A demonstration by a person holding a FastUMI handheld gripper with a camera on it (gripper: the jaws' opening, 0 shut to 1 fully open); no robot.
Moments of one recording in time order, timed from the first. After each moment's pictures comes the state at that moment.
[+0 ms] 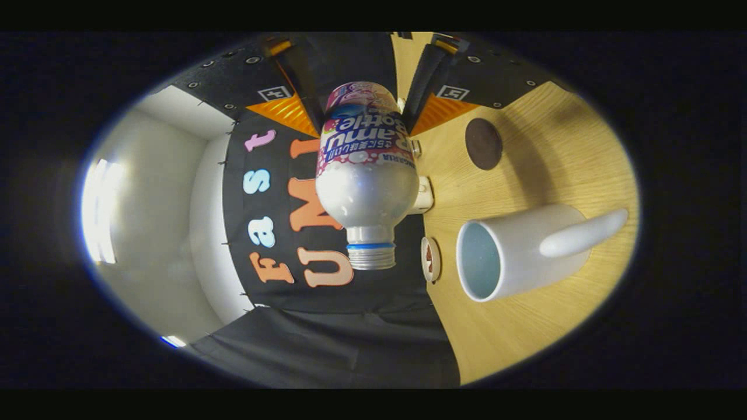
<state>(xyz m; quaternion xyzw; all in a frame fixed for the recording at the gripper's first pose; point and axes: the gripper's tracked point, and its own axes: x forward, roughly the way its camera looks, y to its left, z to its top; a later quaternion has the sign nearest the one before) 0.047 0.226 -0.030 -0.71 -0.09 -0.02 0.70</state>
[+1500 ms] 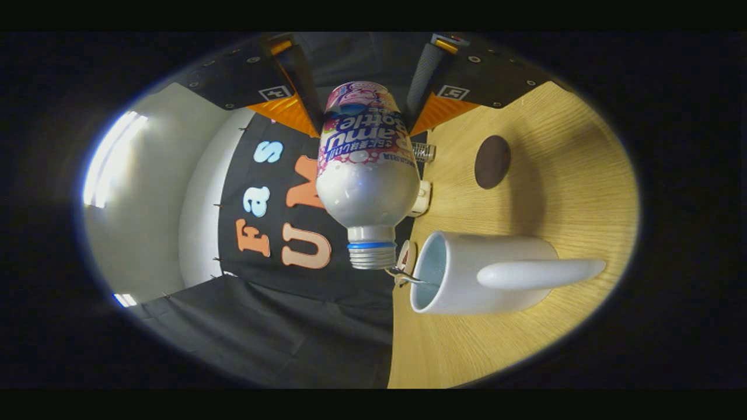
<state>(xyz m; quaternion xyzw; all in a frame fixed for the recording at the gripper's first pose) 0.049 0.238 -0.026 -0.79 -0.09 0.00 0.61</state>
